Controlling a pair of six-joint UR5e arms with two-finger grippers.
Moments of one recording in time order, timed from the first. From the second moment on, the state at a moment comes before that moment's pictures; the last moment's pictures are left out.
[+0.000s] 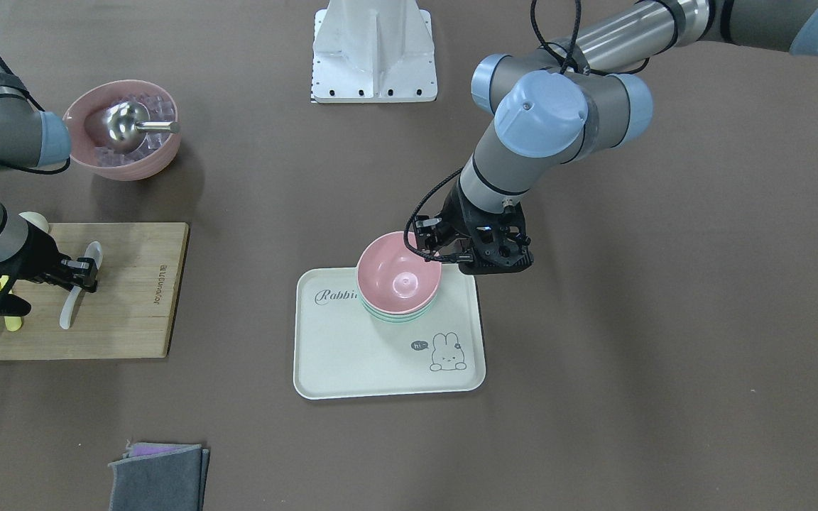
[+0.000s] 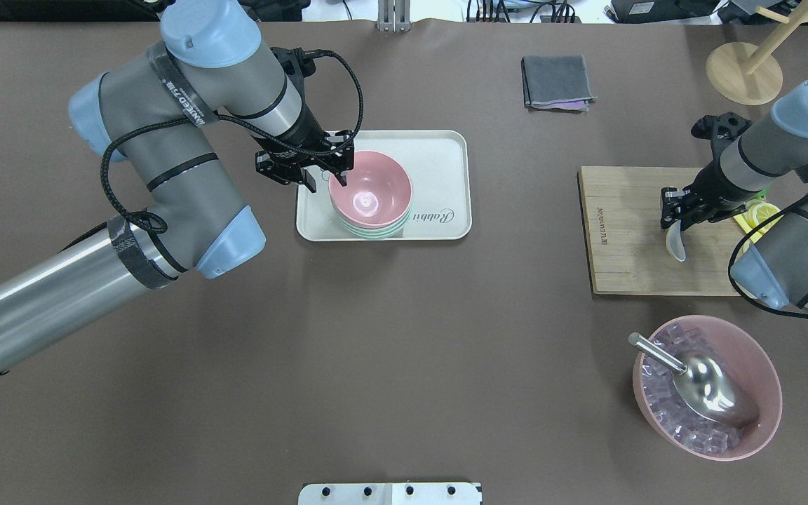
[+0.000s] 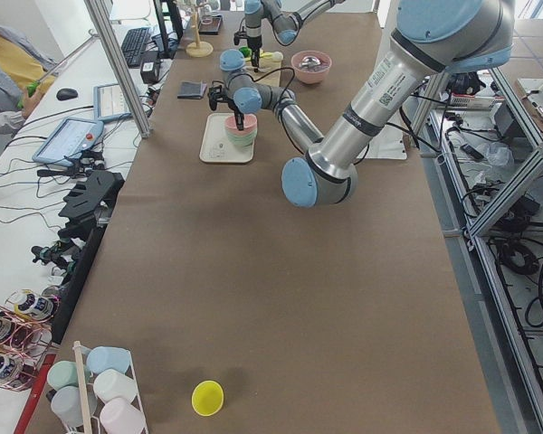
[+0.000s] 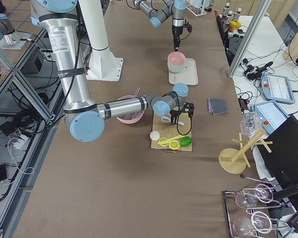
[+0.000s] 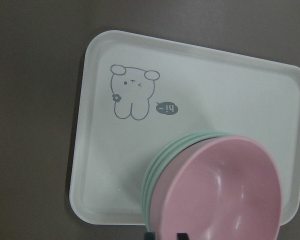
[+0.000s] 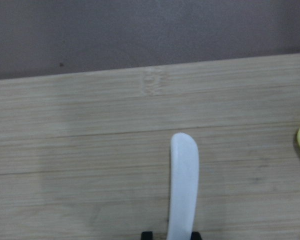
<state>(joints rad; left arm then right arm) -0.76 -2.34 -1.51 -1.76 -2.16 -1.25 0.96 -1.36 1.51 -1.18 2.22 0.89</state>
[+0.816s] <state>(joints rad) -0.91 -2.05 -1.74 -1.76 -2.27 -1.04 0.89 -0.99 1.52 -1.47 2.20 1.11</state>
